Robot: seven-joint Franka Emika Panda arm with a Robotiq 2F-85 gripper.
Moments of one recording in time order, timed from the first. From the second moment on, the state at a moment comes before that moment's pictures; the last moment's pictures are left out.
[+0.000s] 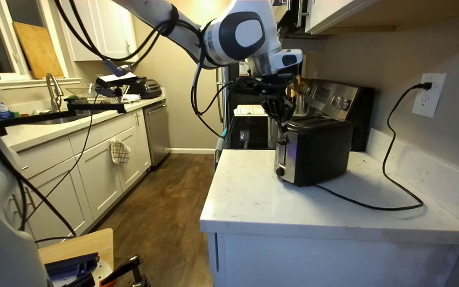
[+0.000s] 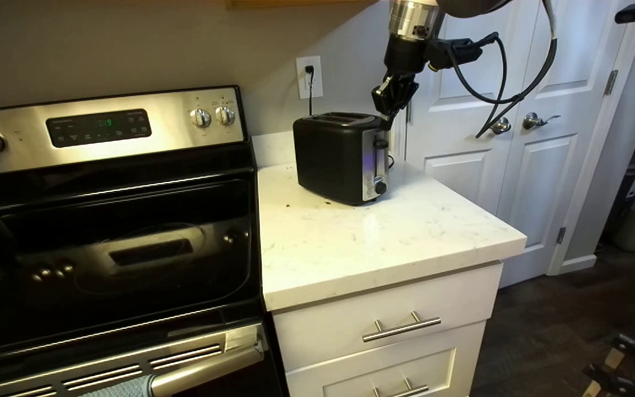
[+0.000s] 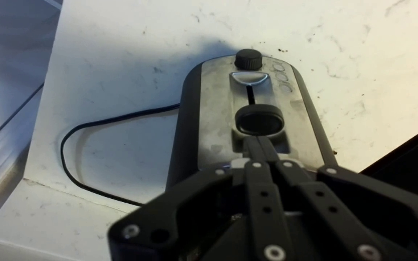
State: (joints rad) arm 0.02 0.02 0.05 -2.01 -0.10 2.36 0.19
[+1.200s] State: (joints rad) arm 0.03 -0.09 0.05 -2.22 -0.14 2.58 0.20
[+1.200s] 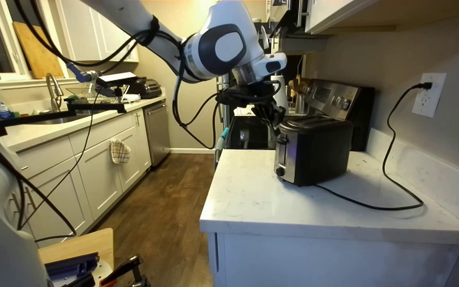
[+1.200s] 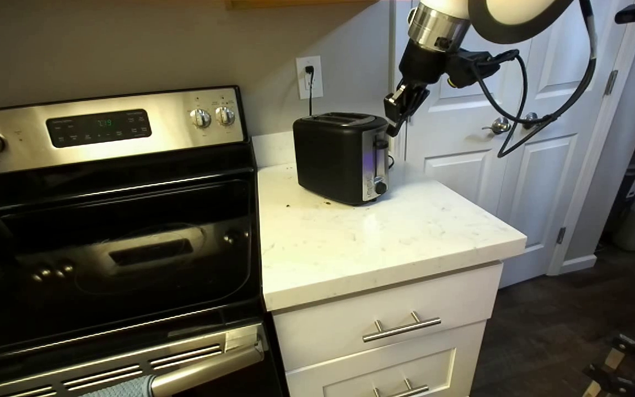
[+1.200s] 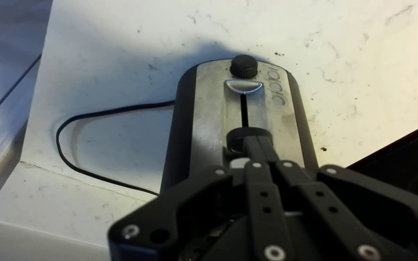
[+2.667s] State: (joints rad) arm 0.01 -0.02 0.02 -2.27 -0.17 2.72 0.20
